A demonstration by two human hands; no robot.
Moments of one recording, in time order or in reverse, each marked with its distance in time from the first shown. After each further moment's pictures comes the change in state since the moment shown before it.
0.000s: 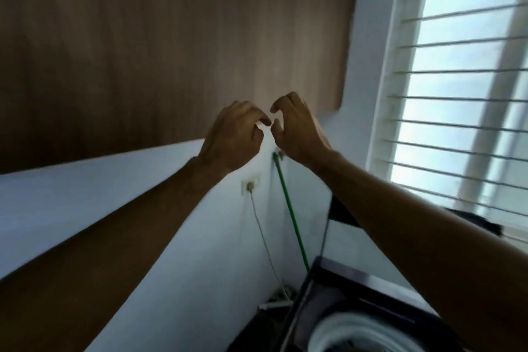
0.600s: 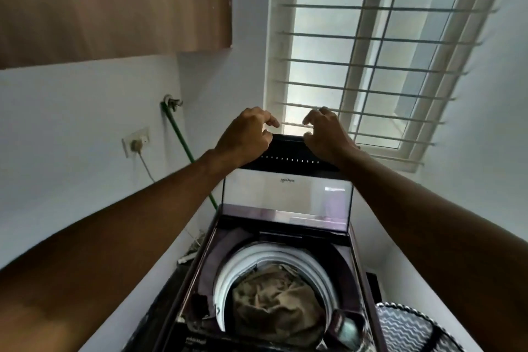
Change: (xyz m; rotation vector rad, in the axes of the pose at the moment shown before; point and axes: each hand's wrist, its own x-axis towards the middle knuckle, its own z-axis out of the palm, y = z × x) left_hand -0.006 0.177 0.211 -0.475 -0.376 -0.024; right_hand -0.188 0.205 -0.139 -0.358 -0.336 0.625
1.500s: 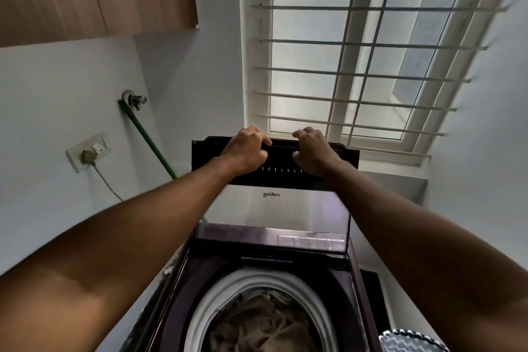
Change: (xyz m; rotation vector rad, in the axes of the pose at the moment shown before) left_hand 0.113 -0.076 0.159 0.081 -0.332 -0.133; right_hand 0.085 0.113 0.101 -0.044 -0.268 0.153
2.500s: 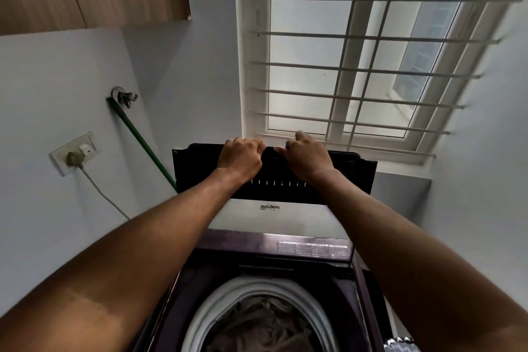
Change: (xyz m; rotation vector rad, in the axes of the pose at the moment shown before) left_hand 0.020 -0.023 0.038 0.238 0.121 -0.046; right_hand 0.020 -0.006 0.029 -0.160 0.027 -0.025
